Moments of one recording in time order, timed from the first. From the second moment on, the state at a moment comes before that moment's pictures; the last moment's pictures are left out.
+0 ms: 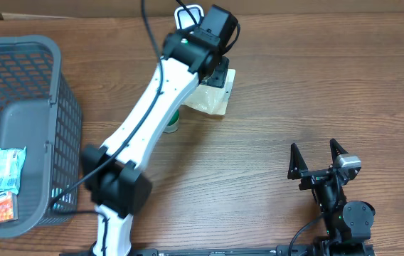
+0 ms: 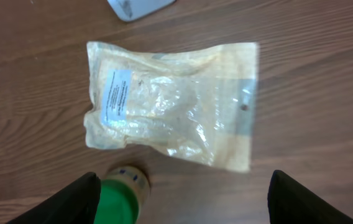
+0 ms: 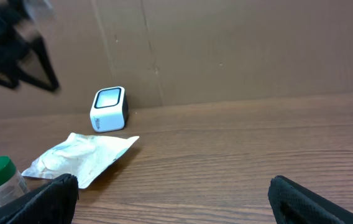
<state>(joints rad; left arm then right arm) -0.55 2.11 2.13 -1.19 -0.23 -0.33 0.02 0.01 0.02 -0.02 -0.13 0.15</state>
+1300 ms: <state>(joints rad) -0.73 2.46 2.12 -1.09 -0.46 -0.37 0.02 0.01 0.02 -0.02 -0.13 0.15</state>
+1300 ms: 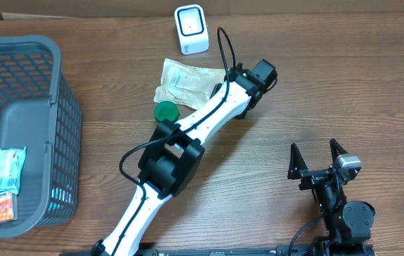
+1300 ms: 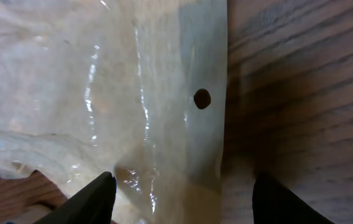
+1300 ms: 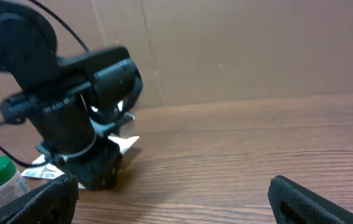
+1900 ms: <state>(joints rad) -0.77 2.47 2.11 -1.12 -0.39 -0.39 0.02 0.01 0.02 -0.02 -0.13 0.15</state>
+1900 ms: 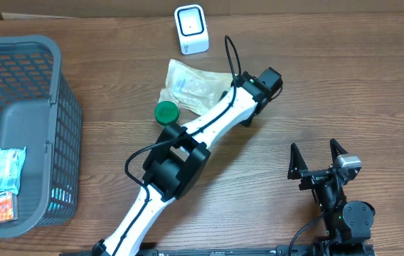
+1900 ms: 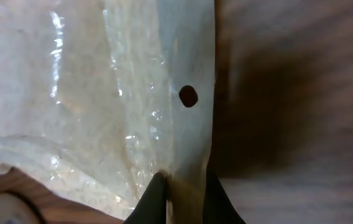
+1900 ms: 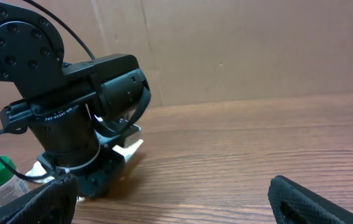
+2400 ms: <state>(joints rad) -0.77 2.47 2.11 -1.09 0.06 -0.39 0.02 0.01 0.02 -0.02 -0.13 0.15</state>
